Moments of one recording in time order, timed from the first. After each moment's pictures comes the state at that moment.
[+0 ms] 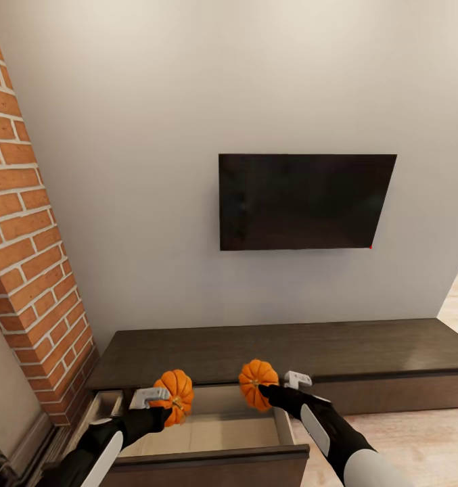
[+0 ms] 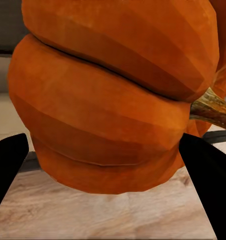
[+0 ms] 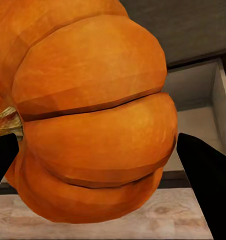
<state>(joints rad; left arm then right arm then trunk) -0.29 0.15 -0.23 -1.03 0.44 0.50 -0.08 -0.57 0.03 0.14 -0.49 -0.39 0.25 0.13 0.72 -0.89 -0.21</state>
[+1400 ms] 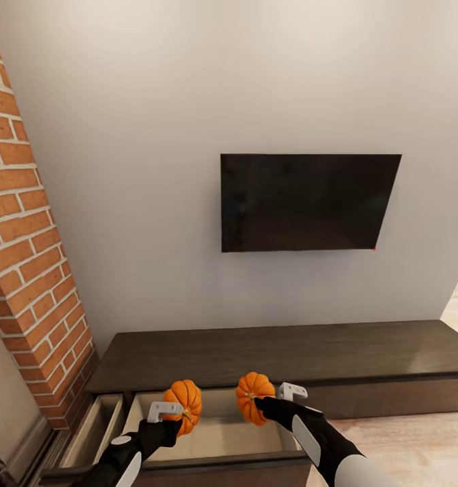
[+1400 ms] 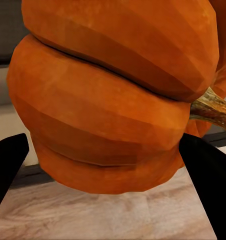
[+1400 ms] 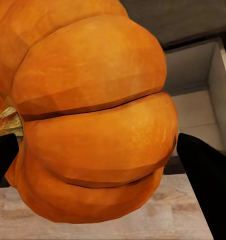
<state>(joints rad) -0.31 0.05 -0.25 -0.82 0.28 0.28 -0.07 -0.57 0.08 0.16 -0.40 -0.39 0.21 0.07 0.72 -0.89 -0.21</state>
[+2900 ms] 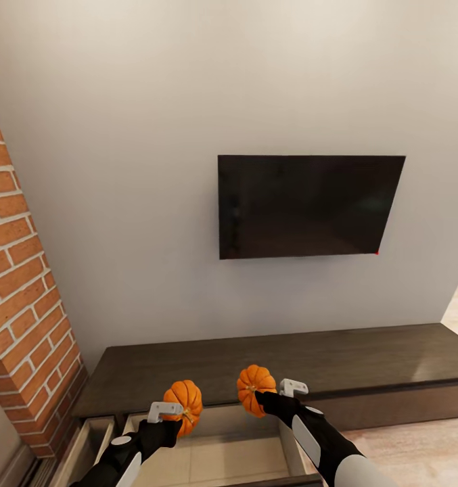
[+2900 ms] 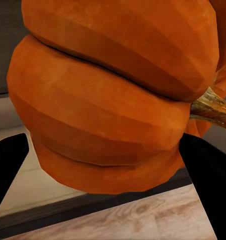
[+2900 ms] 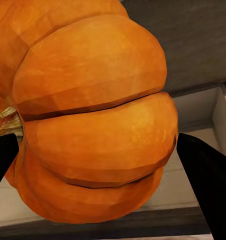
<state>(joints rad) -0.31 0.05 -0.25 -0.82 0.28 0.28 -0.07 -0.57 0.08 0.16 -0.40 -0.39 0.12 0.08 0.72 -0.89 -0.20</state>
